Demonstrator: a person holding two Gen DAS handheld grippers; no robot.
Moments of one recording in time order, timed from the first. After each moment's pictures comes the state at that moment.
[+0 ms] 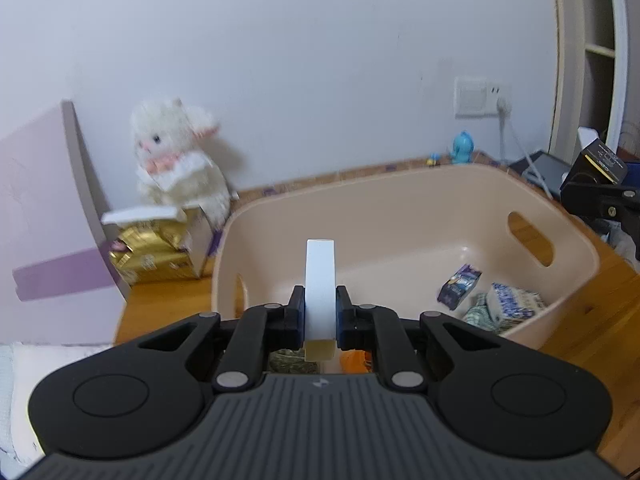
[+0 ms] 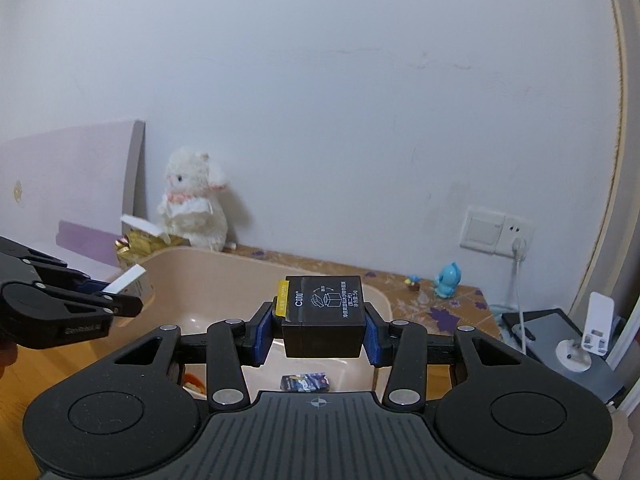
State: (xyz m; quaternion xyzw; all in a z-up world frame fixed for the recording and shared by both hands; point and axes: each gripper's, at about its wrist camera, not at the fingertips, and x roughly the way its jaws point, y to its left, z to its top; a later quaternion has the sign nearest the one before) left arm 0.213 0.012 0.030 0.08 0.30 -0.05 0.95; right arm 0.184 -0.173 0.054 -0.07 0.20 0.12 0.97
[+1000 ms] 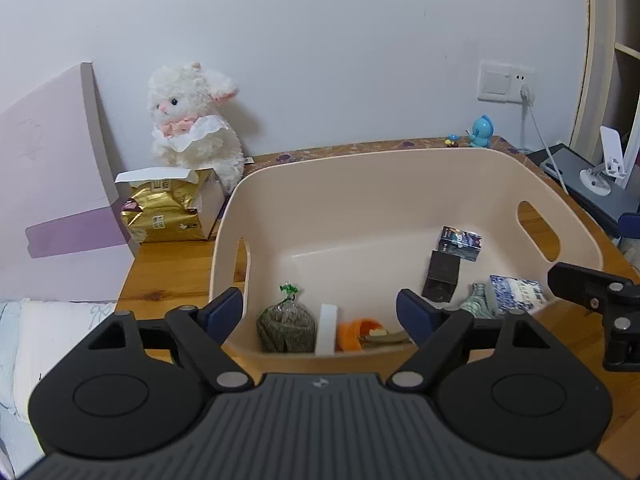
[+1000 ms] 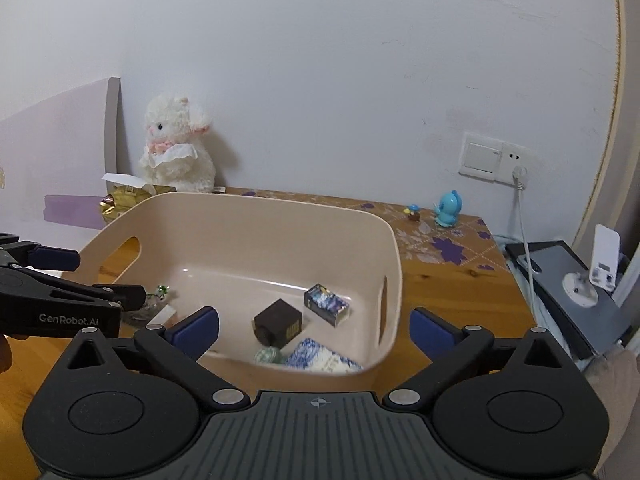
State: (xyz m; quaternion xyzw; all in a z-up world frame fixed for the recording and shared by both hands) left arm 0.199 0.005 0.035 0.06 0.34 0.00 0.94; right arm 0.189 -0.171 0.029 -0.04 0.29 0.10 0.95
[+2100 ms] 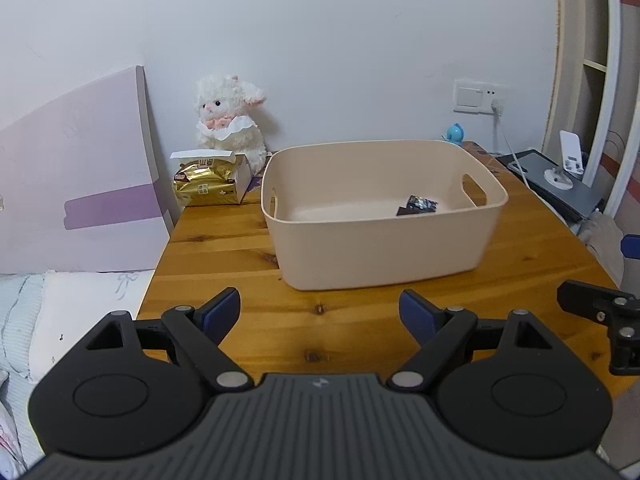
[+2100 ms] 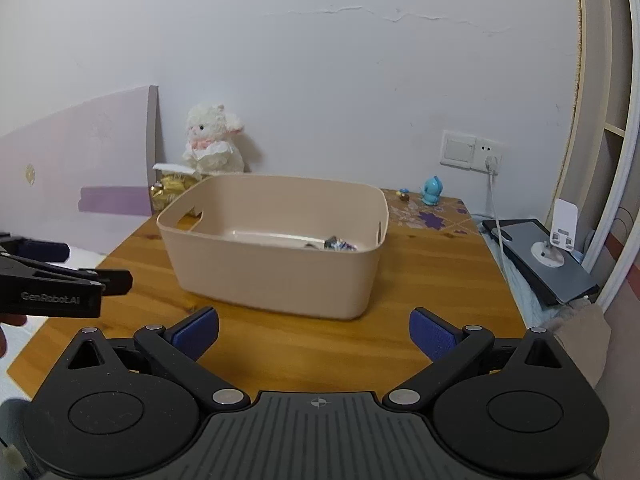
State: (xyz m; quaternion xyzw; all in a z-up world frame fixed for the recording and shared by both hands) left arm 0.028 0.009 0.068 0.04 0.31 0.00 0.95; right arm 0.030 -0.180 0.060 -0.04 0.29 0.10 0.95
